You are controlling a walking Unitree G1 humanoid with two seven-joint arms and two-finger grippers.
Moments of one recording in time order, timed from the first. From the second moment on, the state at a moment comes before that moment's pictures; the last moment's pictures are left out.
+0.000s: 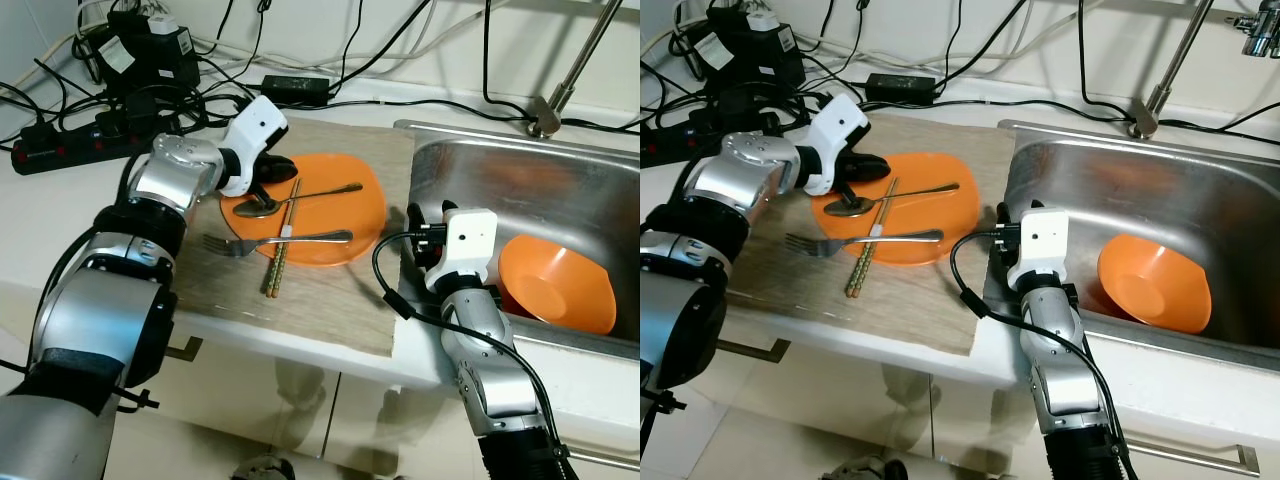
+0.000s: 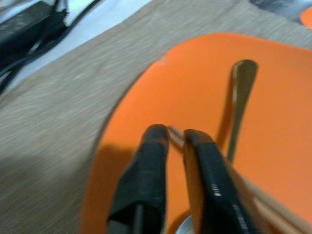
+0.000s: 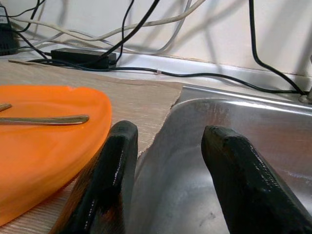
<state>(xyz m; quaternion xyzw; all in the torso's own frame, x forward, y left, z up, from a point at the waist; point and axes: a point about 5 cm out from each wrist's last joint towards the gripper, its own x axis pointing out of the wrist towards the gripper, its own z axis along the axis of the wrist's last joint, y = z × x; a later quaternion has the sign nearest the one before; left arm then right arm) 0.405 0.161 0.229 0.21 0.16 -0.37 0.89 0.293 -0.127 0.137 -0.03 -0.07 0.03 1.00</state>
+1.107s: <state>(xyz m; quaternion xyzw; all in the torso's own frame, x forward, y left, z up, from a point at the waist) 0.400 0.159 0.219 0.22 0.20 -0.38 0.87 0.293 -0.126 0.137 -0.03 -0.07 0.03 1.00</state>
